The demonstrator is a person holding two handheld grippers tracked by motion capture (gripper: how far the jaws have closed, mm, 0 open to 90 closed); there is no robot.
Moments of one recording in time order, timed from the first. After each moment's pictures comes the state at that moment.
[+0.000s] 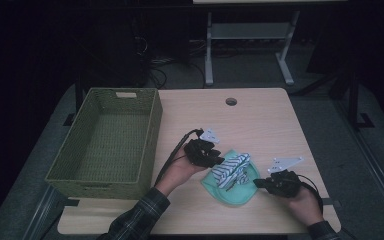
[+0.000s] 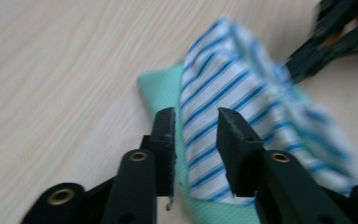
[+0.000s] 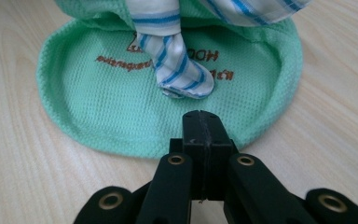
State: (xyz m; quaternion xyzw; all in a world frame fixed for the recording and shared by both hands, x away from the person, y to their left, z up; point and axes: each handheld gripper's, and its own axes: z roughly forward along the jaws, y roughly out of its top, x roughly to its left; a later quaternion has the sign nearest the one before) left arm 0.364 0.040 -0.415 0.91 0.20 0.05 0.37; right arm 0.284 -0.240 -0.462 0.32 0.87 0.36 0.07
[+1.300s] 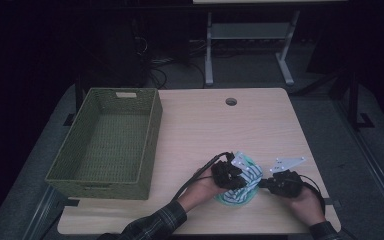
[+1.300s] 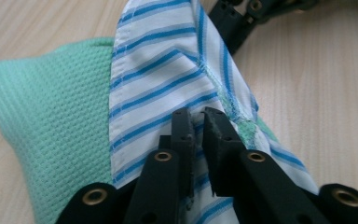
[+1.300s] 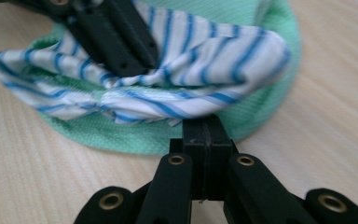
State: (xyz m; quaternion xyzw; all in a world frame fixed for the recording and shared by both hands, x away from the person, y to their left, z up) left arm 0.319 -0.029 -0.446 0.93 0.11 0.00 0.35; right arm 0.285 -0.247 -0.463 0.33 0.87 0.36 0.08
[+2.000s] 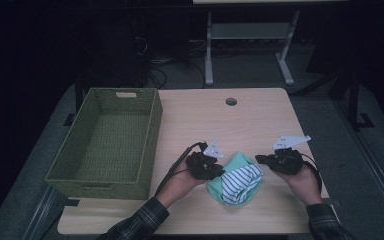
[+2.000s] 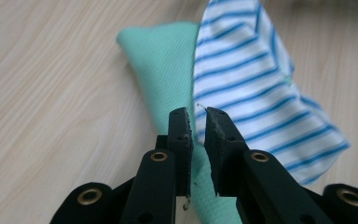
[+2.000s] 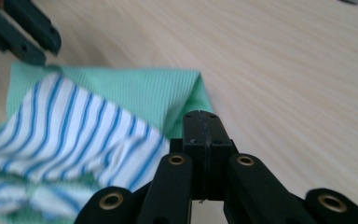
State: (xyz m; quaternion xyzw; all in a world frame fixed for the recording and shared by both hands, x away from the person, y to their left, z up) left arm 0.328 0.038 -0.419 0.92 0.17 0.04 0.35; right arm 0.331 -0.249 -0.431 0.34 0.84 0.40 0.12
